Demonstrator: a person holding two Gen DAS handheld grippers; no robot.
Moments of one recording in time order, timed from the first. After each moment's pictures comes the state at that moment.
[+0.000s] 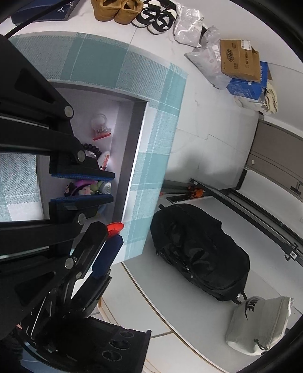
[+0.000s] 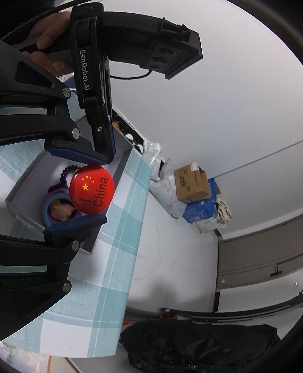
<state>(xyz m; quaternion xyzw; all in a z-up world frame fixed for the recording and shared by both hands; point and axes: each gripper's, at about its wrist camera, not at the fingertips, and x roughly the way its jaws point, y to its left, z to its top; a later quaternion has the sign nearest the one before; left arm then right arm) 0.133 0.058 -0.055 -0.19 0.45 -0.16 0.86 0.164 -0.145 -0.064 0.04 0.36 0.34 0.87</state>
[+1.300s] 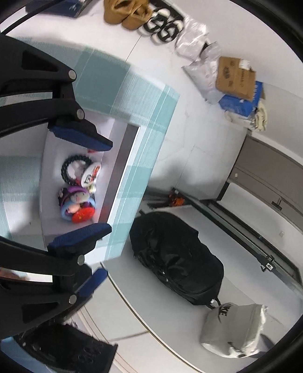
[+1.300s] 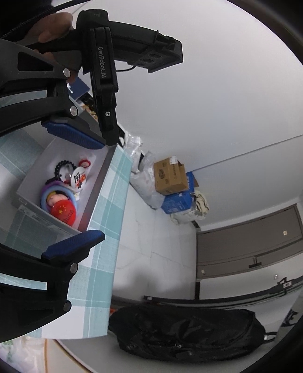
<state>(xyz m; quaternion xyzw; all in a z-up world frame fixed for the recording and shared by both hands) 0.118 0.071 -0.037 -0.22 0.40 -0.11 0.88 0.135 -0.165 -0.042 0.05 0.29 0.31 0.90</state>
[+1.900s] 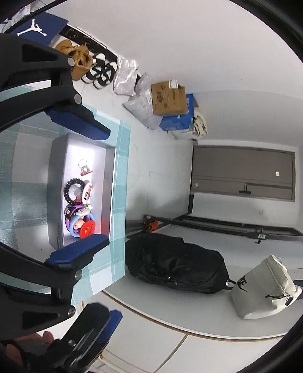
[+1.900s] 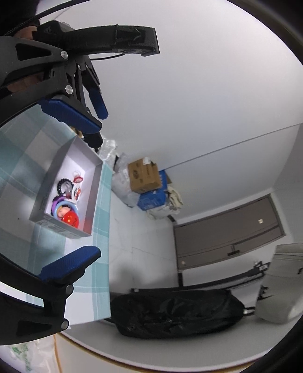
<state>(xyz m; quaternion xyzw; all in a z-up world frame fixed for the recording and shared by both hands) 0.047 0.032 -0.005 -0.05 0.29 -0.03 0.96 0.061 -0.193 -0.012 0.10 0.22 0.29 0.93</state>
